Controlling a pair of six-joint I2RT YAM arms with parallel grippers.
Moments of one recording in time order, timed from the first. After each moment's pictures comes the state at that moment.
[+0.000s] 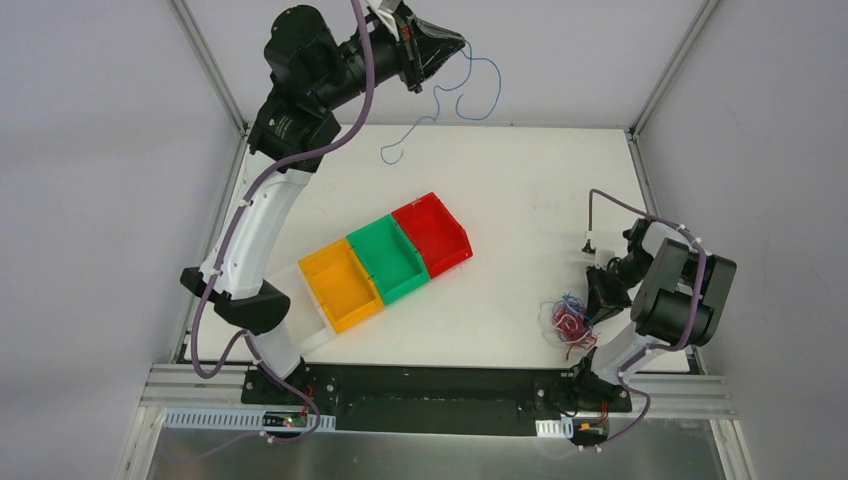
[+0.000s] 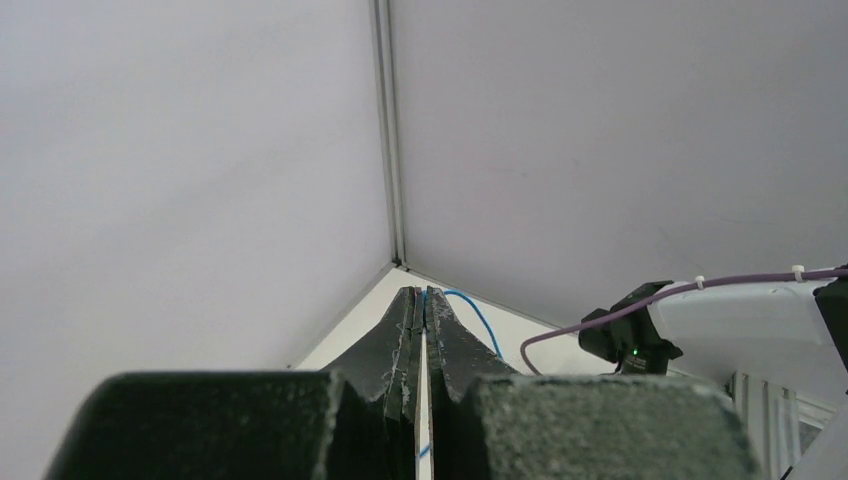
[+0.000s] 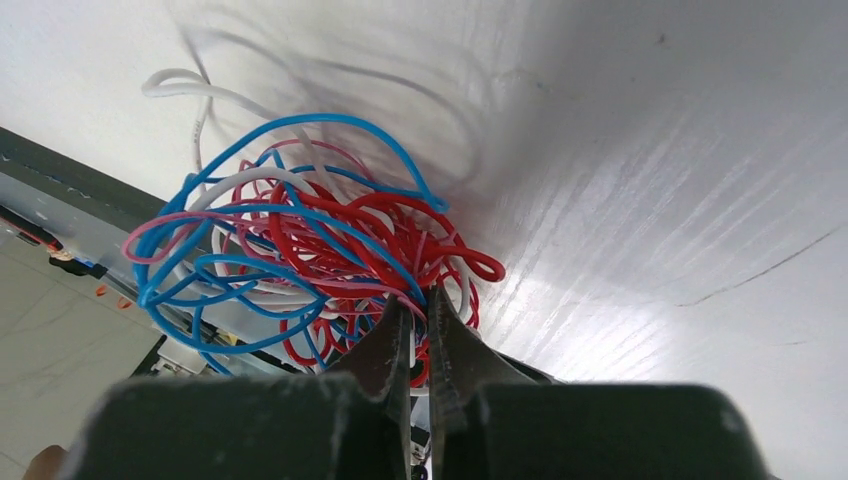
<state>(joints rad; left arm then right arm) -0.61 1.74 2.41 -0.37 0.42 -0.11 -0.39 1.66 0.93 -1.20 -0.29 -0.57</state>
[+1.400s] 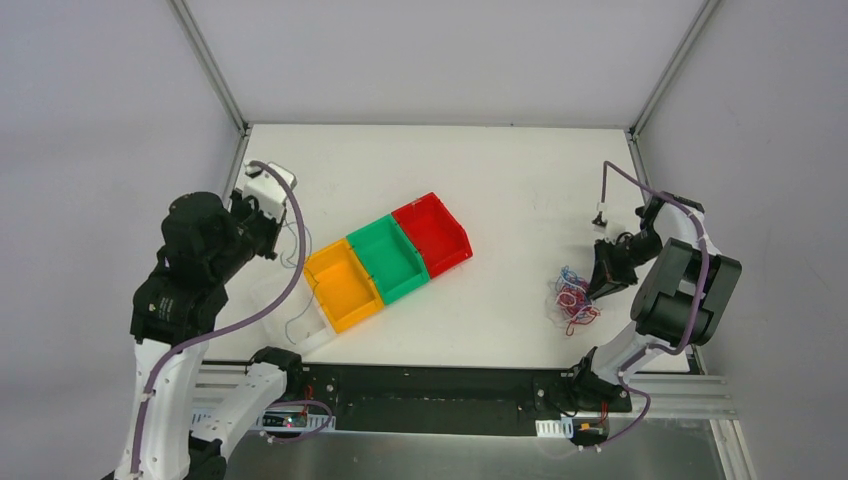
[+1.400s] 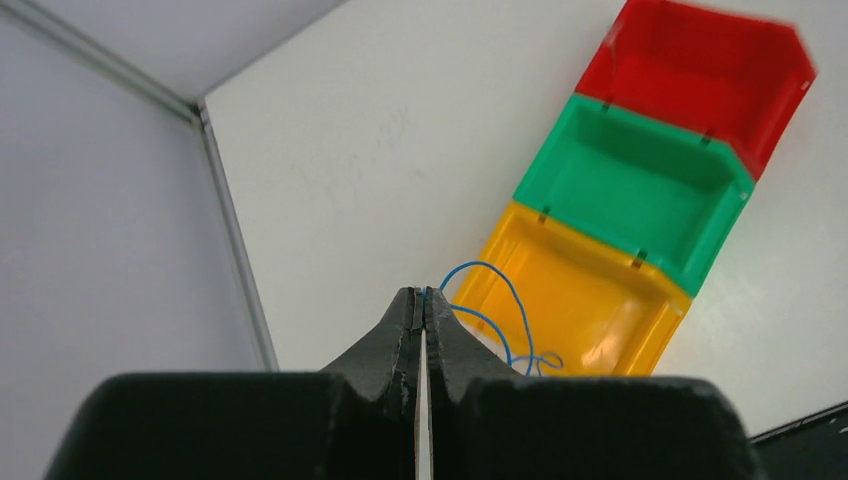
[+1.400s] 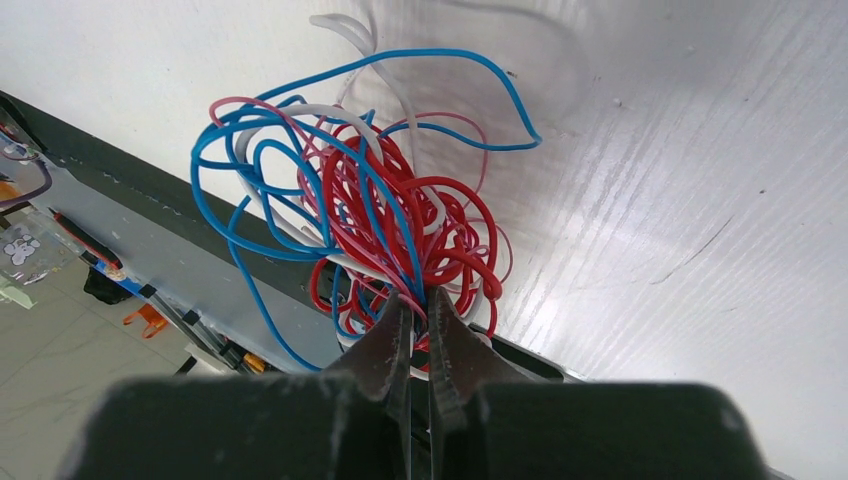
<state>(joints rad) -0.22 0.78 1.38 -0.93 0.07 0.35 -0.40 1.66 1.14 -1.33 -0.41 -0.54</state>
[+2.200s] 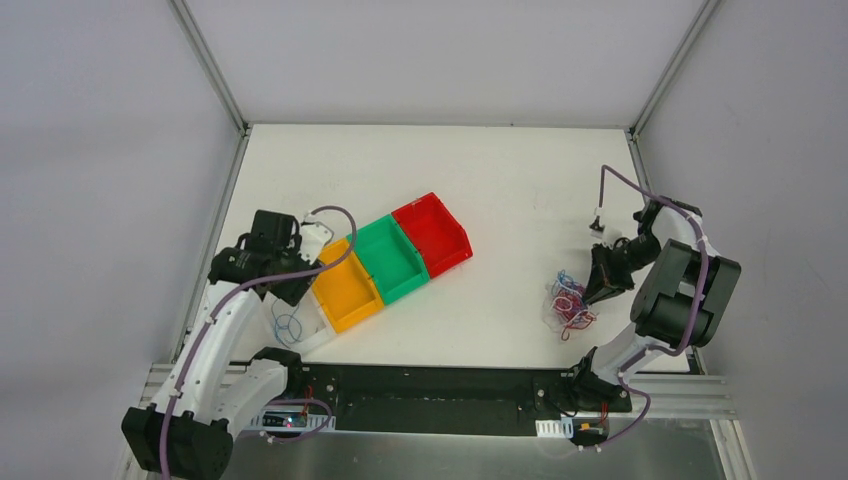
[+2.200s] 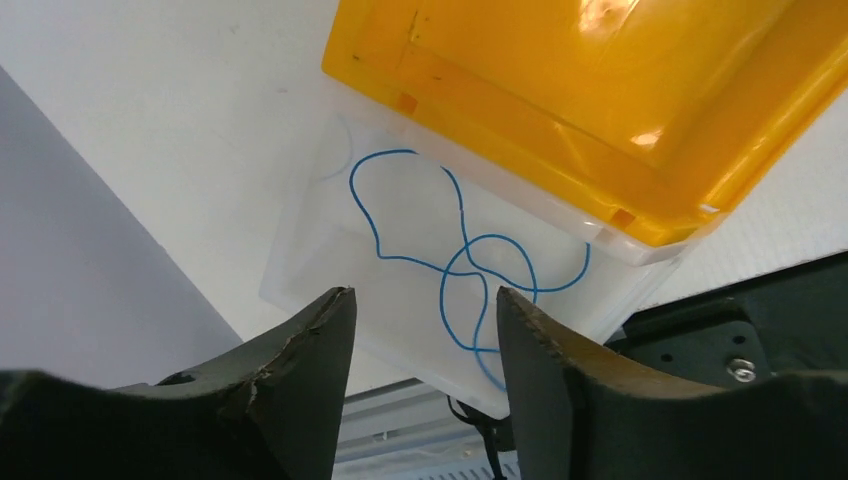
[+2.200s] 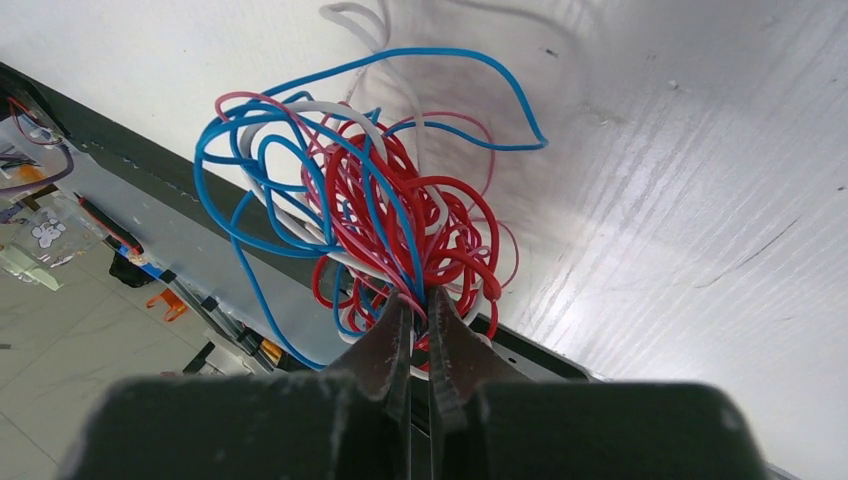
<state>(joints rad) -0.17 0.86 0.82 -1.04 -0.11 0.48 -0.40 1.66 1.10 -1.34 -0.43 -0.54</state>
